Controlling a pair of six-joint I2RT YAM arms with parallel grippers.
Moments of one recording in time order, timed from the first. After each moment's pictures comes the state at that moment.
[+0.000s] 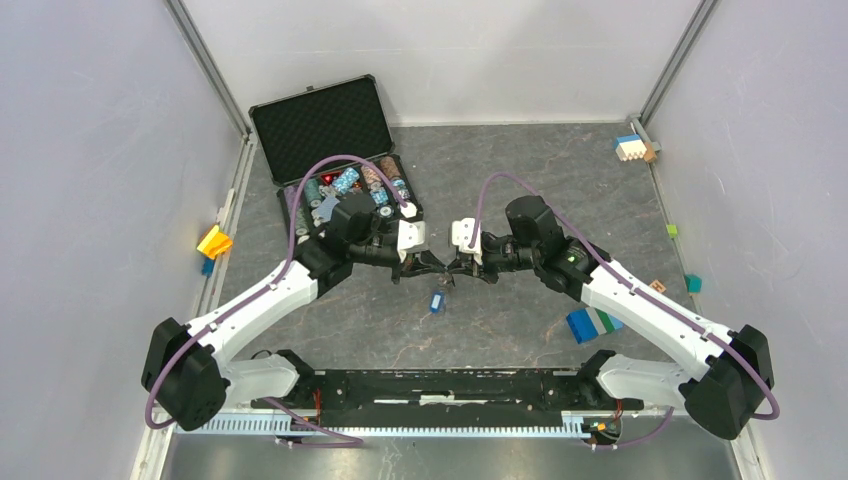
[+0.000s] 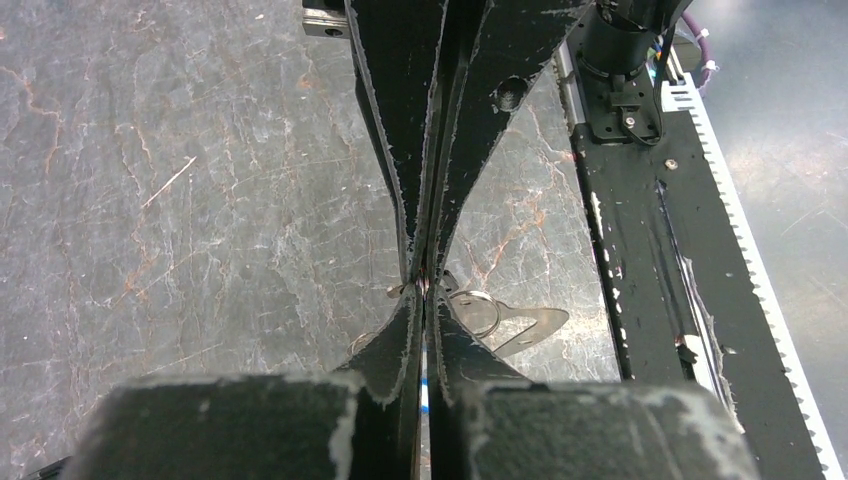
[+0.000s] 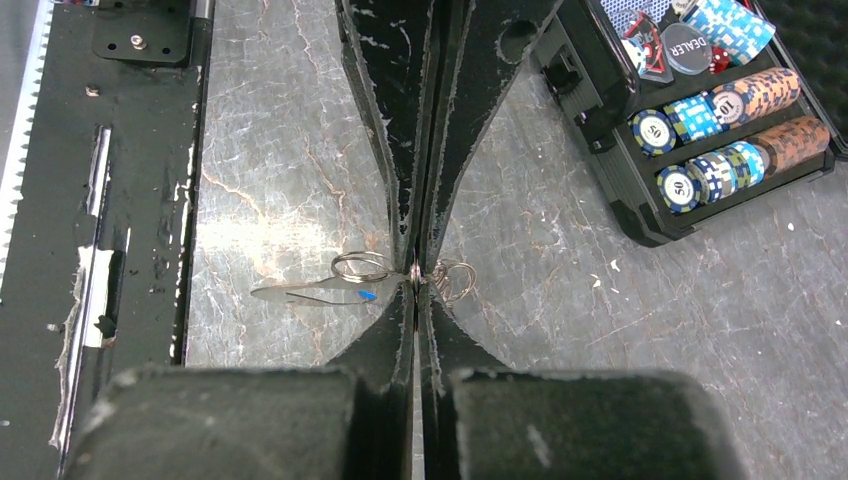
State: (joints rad) left arm -0.65 1.19 0.85 -0.10 0.89 0.43; right arm 0.73 1.15 0.92 -0.31 -0.64 -0.55
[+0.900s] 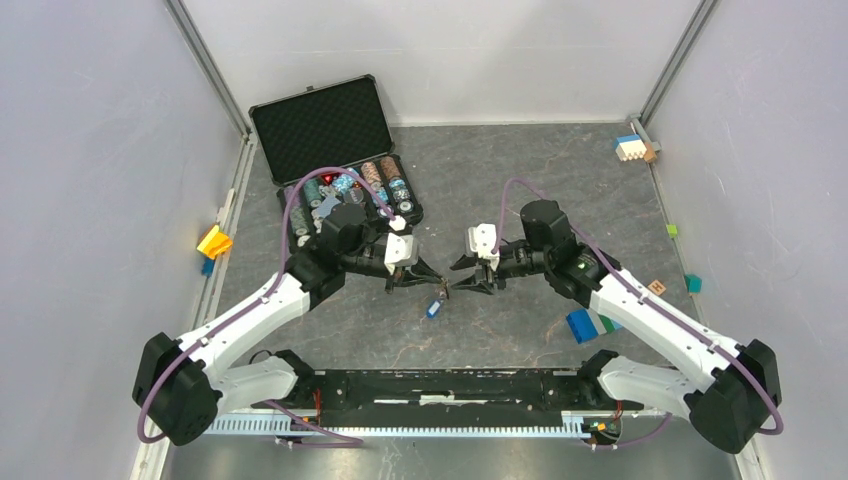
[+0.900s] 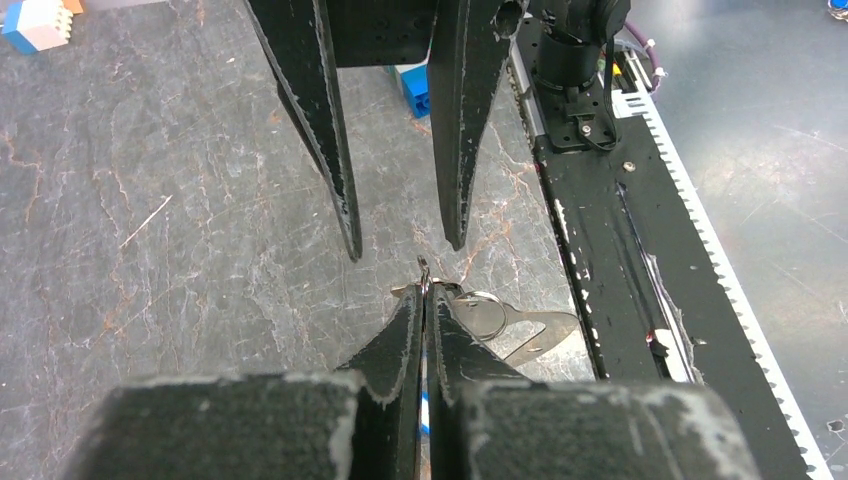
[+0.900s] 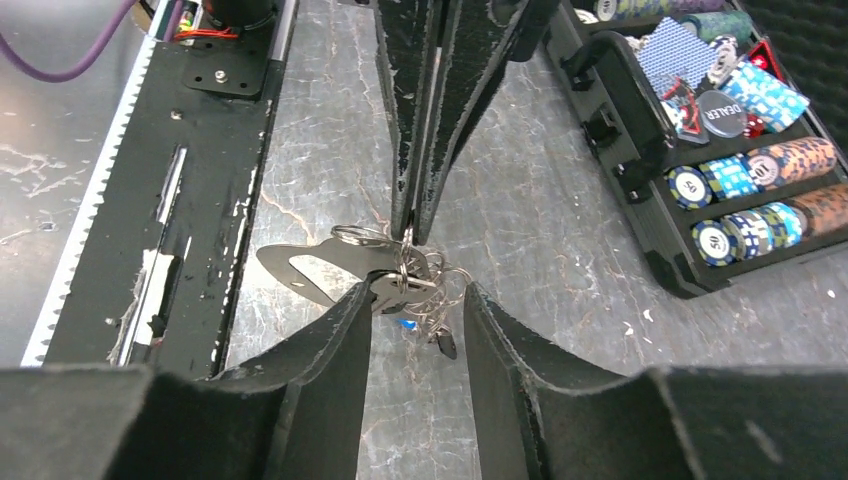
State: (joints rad) left arm -0.65 1.10 0.76 -0.03 0.98 0.43; right arm 0.67 1.07 0.84 -0.24 -0.82 -0.55
